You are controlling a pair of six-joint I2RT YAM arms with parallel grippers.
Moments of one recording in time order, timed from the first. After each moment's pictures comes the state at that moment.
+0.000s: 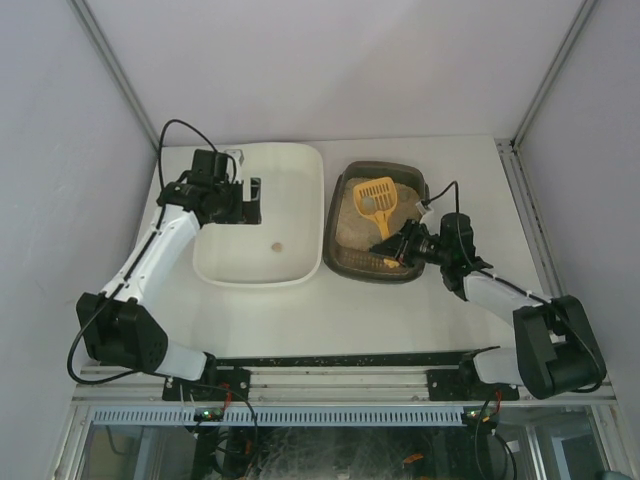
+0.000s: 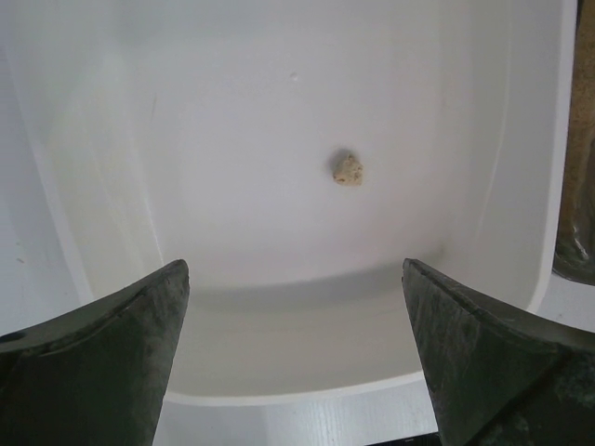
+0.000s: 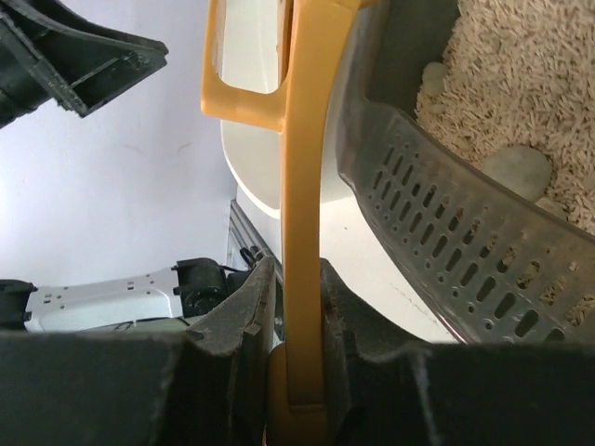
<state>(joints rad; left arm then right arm) -0.25 1.42 1.33 -0.77 -0.05 -0.18 0.23 1.33 0.51 0.41 -0.77 0.99</state>
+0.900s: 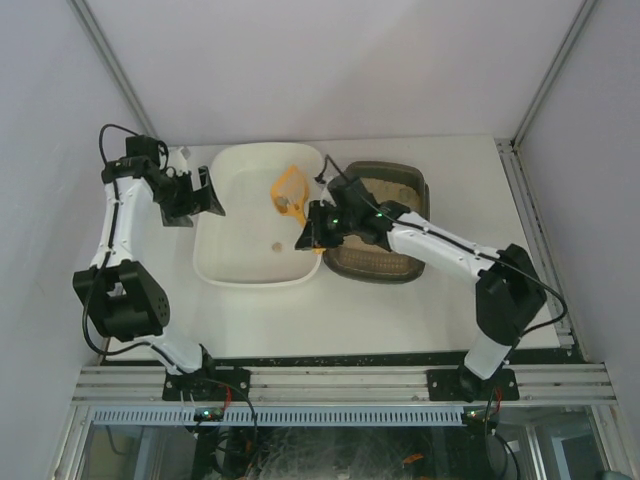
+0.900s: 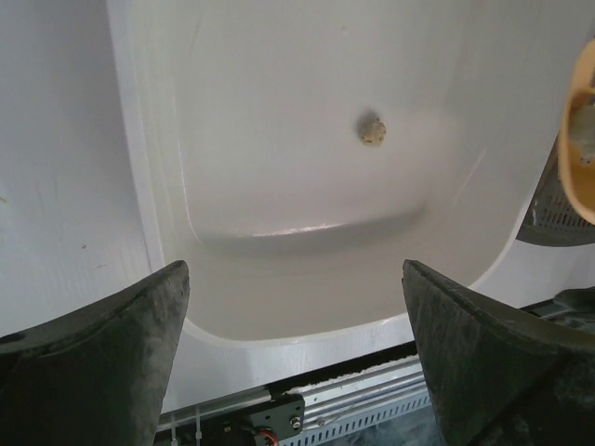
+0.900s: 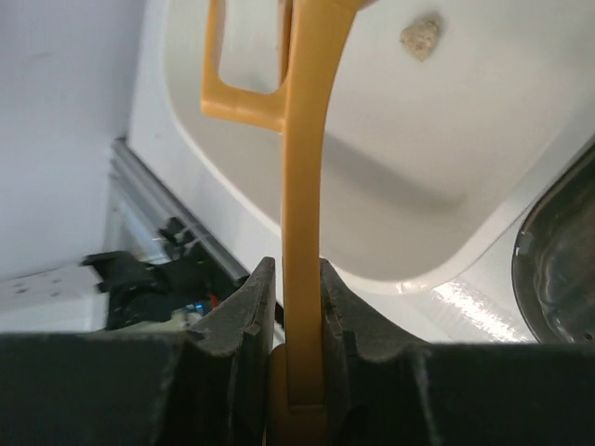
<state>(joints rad) 0.18 1.63 1.60 -1.11 0.37 -0.06 0.74 1.66 1.30 -0.29 -0.40 0.72</state>
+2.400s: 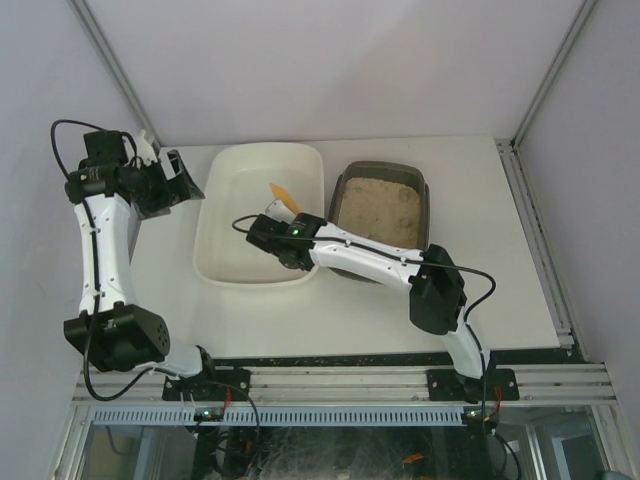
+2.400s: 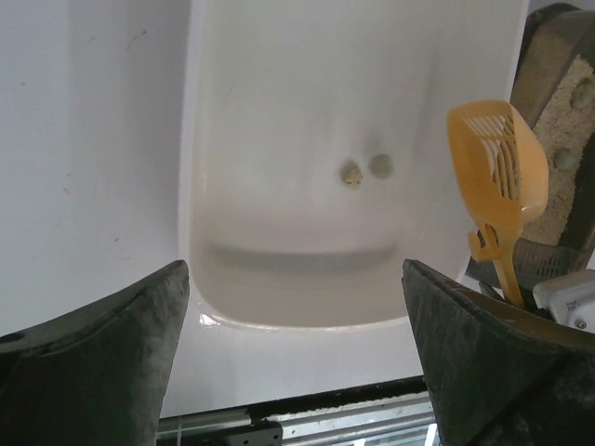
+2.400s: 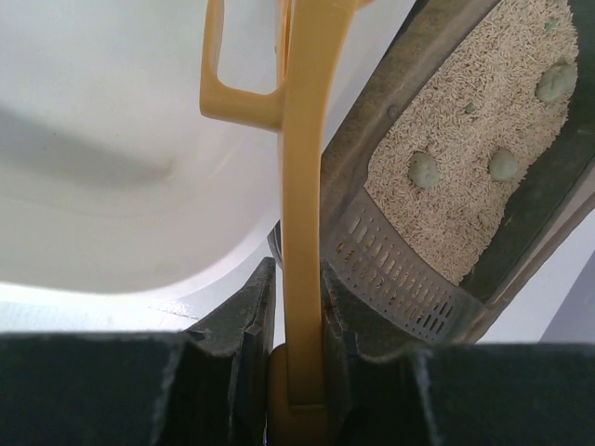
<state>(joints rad) 0.26 1.45 1.65 -1.11 0.39 -0.14 1.10 2.10 1.97 -1.14 0.63 0.29</state>
